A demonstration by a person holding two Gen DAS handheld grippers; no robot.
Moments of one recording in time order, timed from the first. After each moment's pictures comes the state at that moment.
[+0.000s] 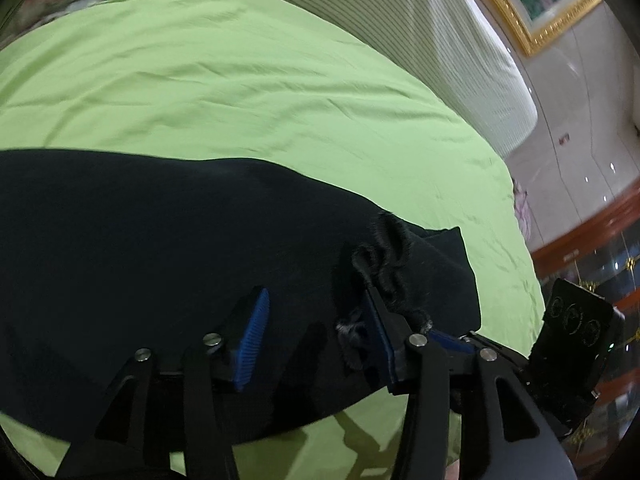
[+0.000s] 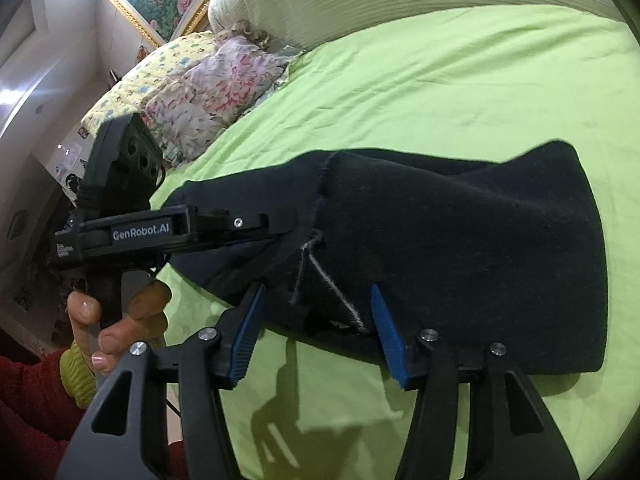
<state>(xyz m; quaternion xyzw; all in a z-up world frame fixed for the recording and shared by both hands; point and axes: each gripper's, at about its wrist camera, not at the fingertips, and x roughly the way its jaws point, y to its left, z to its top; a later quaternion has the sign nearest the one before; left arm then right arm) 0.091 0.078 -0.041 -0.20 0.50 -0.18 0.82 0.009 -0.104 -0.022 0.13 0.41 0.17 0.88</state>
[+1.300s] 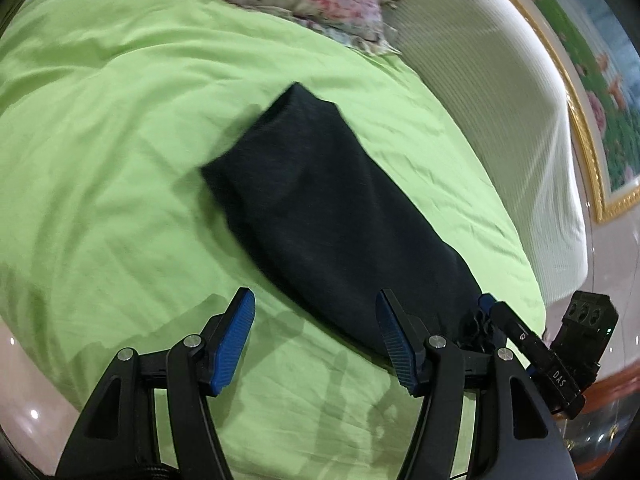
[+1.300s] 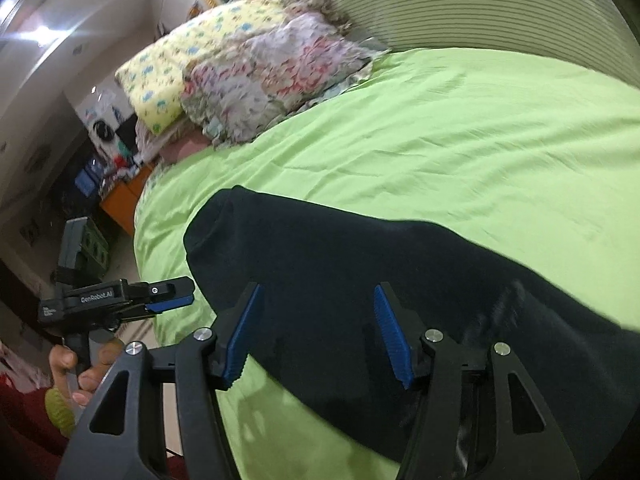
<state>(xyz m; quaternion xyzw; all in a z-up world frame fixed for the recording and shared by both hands) -0.042 0.269 -0.034 -0.37 0.43 0.05 0.82 0.088 -0.006 -0.007 0.02 0.43 0.25 0.87</state>
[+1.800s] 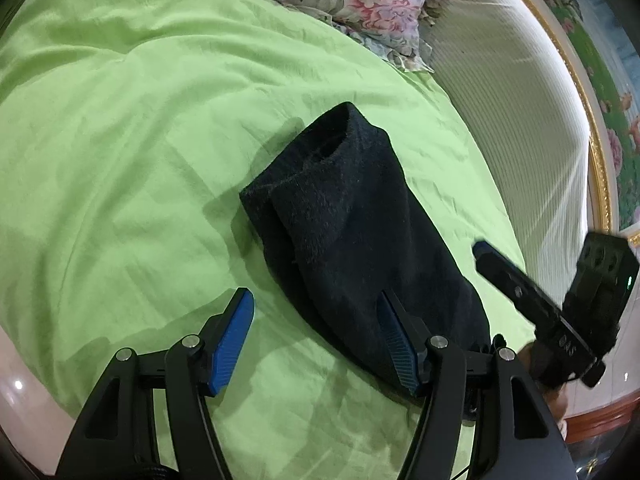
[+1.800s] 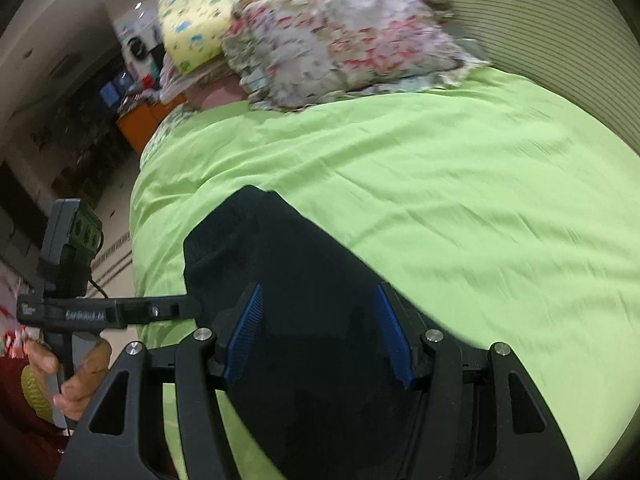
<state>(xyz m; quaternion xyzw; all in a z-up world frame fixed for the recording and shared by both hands) -0.036 0.295 -0.046 -0.41 0.43 0.08 0.80 0.165 0.093 -0.009 -0.12 0.46 0.32 0.82</state>
